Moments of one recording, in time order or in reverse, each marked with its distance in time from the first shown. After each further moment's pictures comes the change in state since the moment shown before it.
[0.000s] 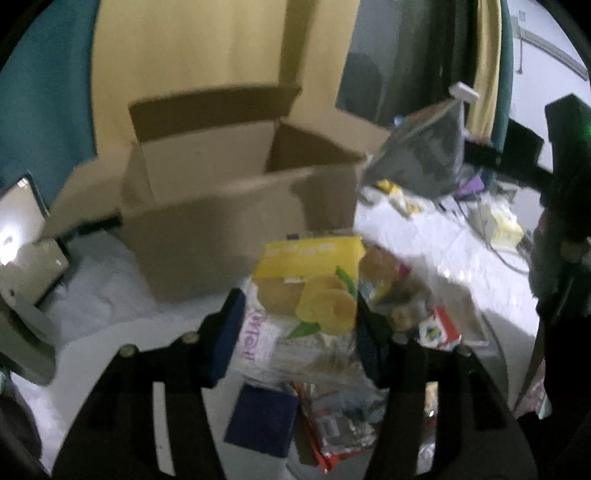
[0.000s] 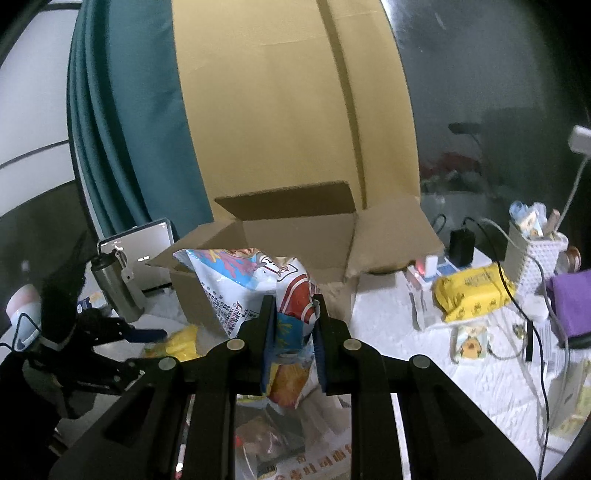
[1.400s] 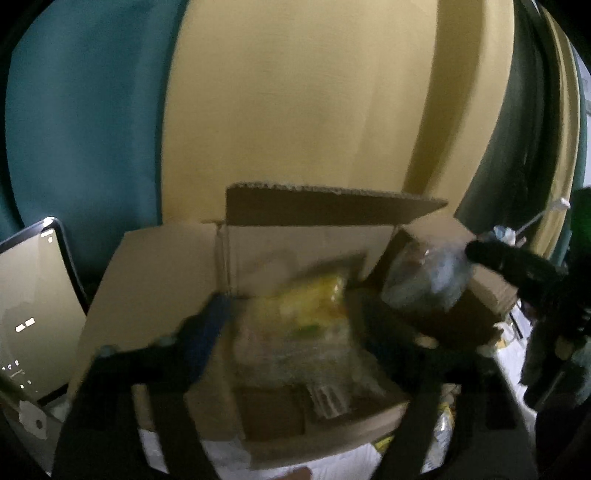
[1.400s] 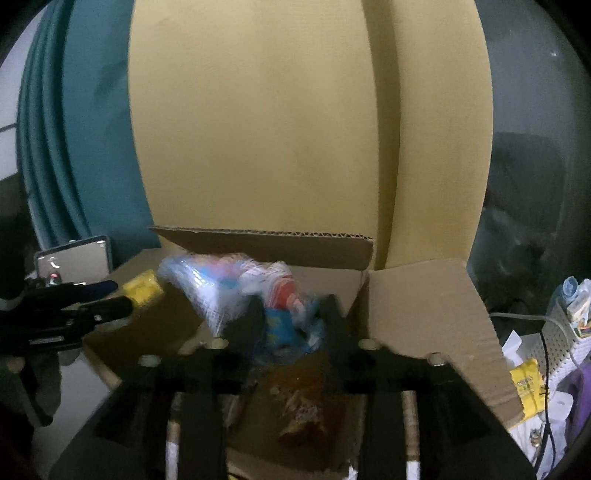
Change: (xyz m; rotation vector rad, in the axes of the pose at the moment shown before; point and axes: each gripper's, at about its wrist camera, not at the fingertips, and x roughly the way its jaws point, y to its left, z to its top) left arm 0.055 0.114 0.101 -0.215 -0.201 0.184; right arm 0.169 -0.011 0.083 -0.082 0.009 -0.083
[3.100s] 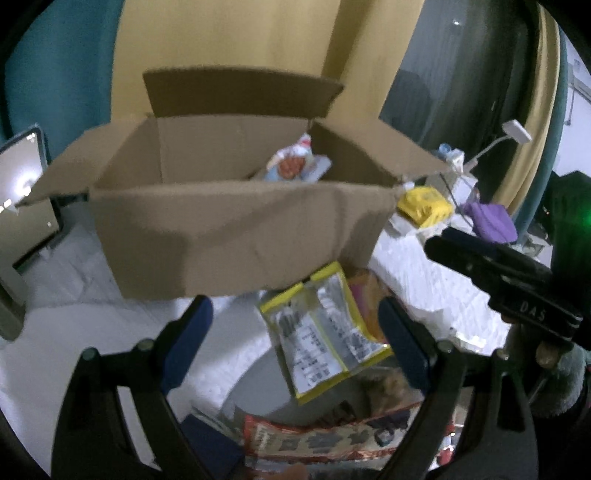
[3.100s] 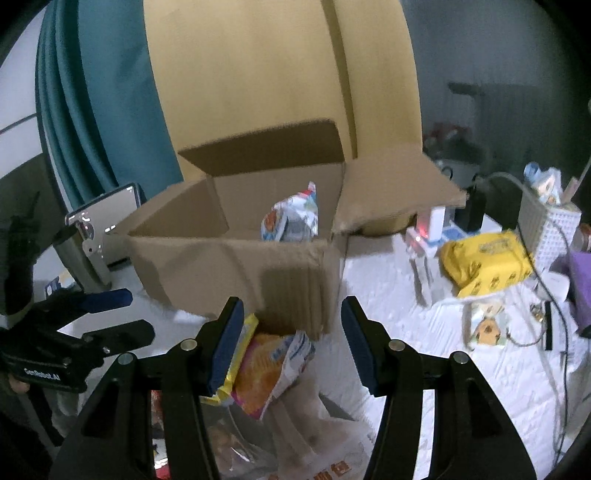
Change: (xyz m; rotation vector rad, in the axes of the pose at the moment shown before) left arm -0.036 -0.108 -0.111 0.003 0.234 -0.075; right arm -0.095 -0.014 -0.112 0.101 0.148 0.050
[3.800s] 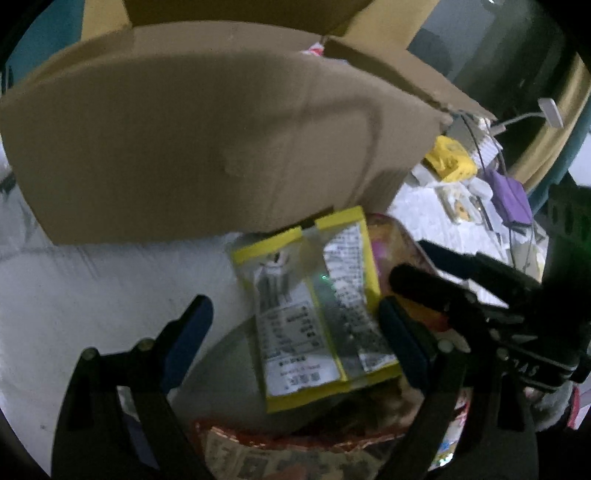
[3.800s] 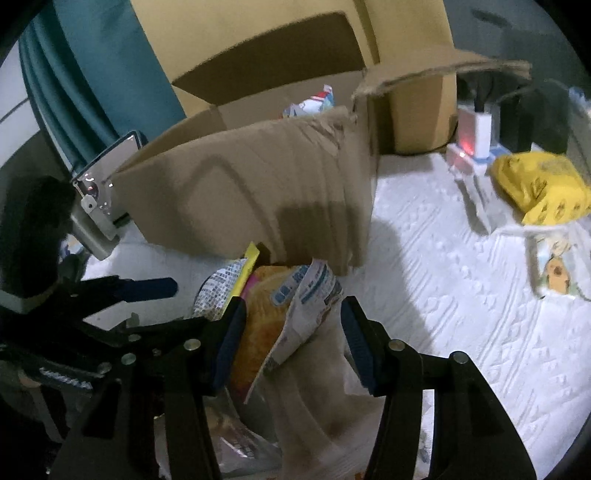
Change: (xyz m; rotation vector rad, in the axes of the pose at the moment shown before) left arm 0.074 0.002 -0.012 -0.096 0.250 -0.035; right arm 0.062 -0.010 -0.036 0.052 0.230 0.140
